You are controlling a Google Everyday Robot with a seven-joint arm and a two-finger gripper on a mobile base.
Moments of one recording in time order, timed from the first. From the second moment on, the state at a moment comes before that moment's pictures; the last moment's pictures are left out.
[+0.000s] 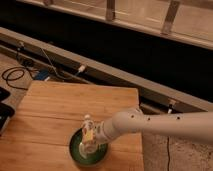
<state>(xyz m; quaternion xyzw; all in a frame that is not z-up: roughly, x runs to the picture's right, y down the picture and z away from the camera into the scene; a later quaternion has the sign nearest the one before) -0.072 0.247 0.683 -0.44 0.00 0.69 0.58</state>
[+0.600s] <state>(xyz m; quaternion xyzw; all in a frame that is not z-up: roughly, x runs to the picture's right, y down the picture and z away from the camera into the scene) -0.072 0.247 0.683 -0.44 0.00 0.69 0.58</state>
